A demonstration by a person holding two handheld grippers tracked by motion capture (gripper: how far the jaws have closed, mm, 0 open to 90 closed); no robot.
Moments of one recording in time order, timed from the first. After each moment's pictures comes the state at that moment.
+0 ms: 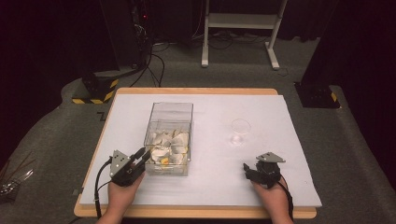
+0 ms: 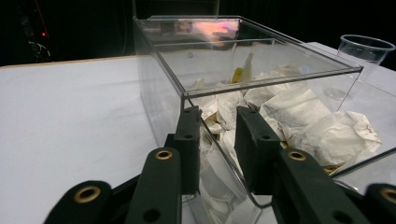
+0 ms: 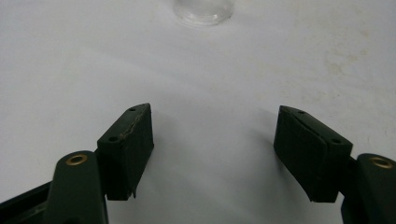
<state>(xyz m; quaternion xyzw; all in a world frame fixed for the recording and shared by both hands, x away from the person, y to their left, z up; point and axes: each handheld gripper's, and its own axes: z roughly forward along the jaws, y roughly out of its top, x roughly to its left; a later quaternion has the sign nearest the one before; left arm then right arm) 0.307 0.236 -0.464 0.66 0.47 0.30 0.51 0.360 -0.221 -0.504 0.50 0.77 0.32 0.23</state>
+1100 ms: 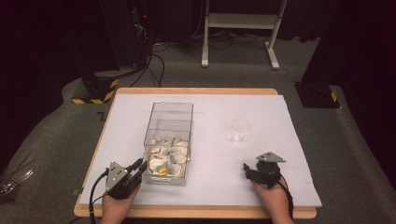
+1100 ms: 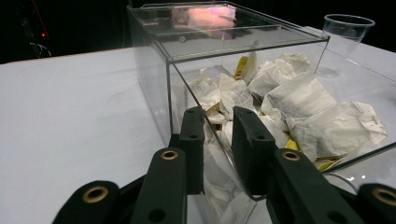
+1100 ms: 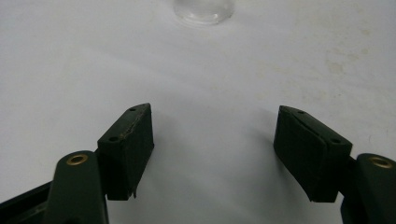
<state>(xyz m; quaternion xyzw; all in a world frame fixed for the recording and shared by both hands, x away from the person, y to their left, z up) 0.271 0.239 -0.466 0.68 0.45 0.31 0.49 0.360 -0.221 -0.504 0.50 0.77 0.32 0.23</state>
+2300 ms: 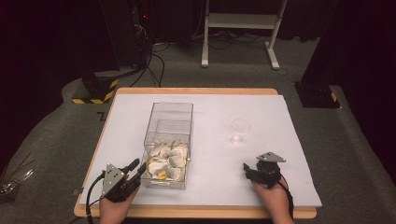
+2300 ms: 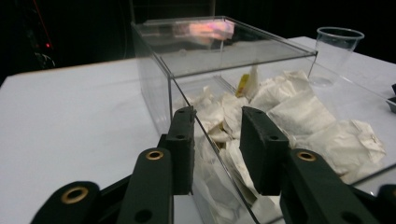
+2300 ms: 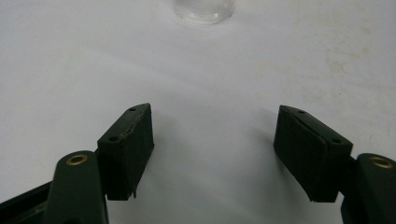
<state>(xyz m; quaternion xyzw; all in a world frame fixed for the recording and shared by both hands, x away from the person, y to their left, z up) 0.263 0.243 -0.456 0.67 0.44 0.32 0.50 0.361 -0.222 -0.504 0.50 0.77 0.32 0.23</state>
